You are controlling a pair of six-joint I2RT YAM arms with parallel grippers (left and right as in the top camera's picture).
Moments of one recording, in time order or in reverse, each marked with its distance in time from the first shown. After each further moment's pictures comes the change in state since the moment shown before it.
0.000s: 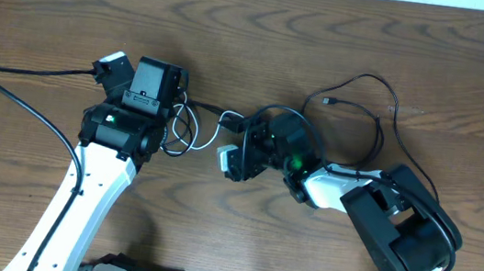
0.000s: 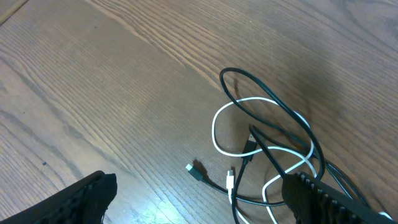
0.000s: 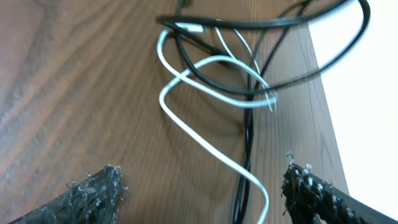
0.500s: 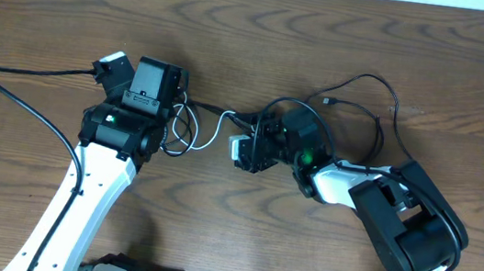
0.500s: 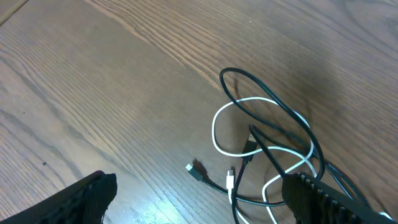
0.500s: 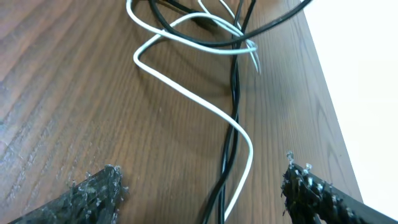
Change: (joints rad) left arm 0.000 0.000 0.000 0.000 0.000 0.000; right arm -0.072 0.000 -0.008 0.001 0.001 0.060
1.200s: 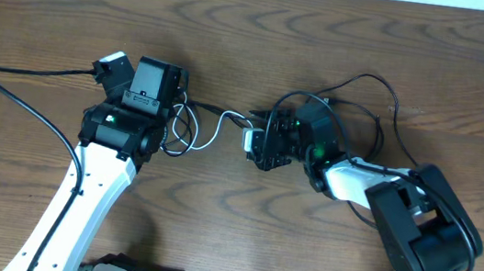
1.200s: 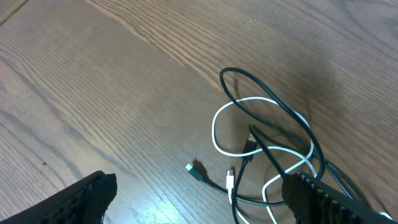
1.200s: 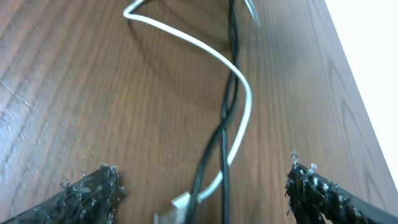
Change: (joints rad) left arm 0.000 0.000 0.000 0.000 0.000 0.000; right arm -0.067 -0.042 -0.006 -0.124 0.000 0.047
